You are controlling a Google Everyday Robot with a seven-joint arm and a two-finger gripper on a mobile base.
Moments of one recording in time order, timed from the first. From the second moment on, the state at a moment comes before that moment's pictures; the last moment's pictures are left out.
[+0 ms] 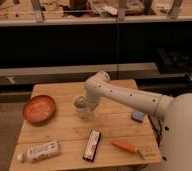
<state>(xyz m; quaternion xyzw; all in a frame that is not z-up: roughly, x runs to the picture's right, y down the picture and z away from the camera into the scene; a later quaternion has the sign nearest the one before) -0.042 0.121 0.846 -0.24 -0.24 -0.33 0.88</state>
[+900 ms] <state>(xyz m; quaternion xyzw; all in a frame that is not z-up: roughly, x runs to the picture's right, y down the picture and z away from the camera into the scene) -0.043 0.126 0.852 -0.24 -0.24 -0.34 0.88</state>
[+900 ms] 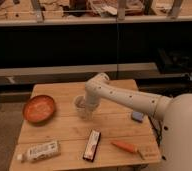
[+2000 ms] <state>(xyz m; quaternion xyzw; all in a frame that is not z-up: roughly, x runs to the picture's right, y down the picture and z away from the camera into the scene) -0.053 0.101 0.832 -0.23 -0.26 -0.36 0.87</state>
